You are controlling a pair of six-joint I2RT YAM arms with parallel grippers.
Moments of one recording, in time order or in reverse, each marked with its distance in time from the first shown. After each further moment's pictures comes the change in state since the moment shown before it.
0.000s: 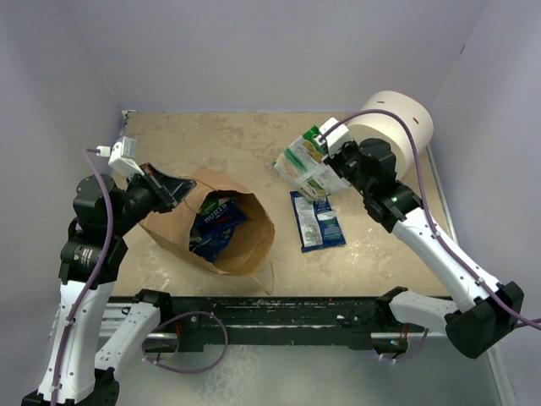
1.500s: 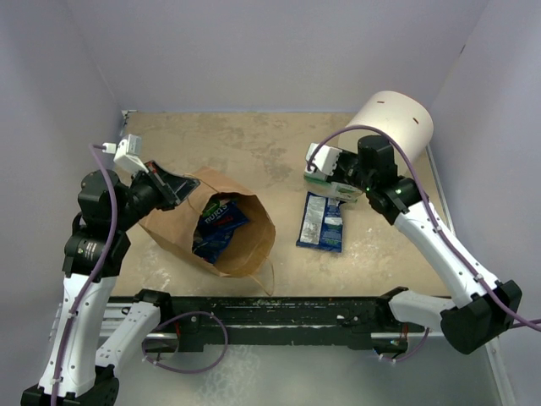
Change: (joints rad) left arm 0.000 0.024 -0.012 0.025 0.031 0.001; right arm -0.055 0.034 0.073 -0.272 -0.108 -0.444
